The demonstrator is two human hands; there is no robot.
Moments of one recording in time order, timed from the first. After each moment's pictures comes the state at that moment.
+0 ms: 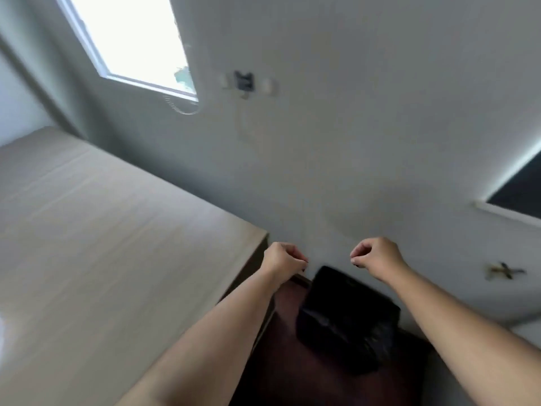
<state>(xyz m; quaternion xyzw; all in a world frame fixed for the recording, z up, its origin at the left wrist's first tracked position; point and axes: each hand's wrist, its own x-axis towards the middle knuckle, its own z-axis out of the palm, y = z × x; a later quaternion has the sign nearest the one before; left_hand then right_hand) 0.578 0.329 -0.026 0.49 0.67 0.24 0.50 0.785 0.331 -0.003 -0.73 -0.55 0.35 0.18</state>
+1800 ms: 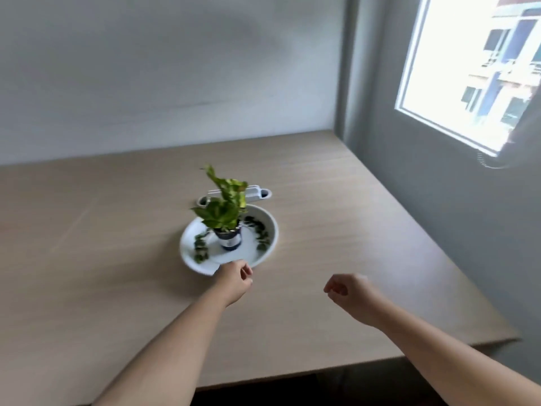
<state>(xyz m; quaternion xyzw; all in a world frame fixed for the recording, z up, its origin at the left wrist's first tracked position) 0.215 0.024 0.028 0.25 0.92 0.24 0.16 0.401 0.218 0.035 -0.27 -0.90 0.35 -0.02</state>
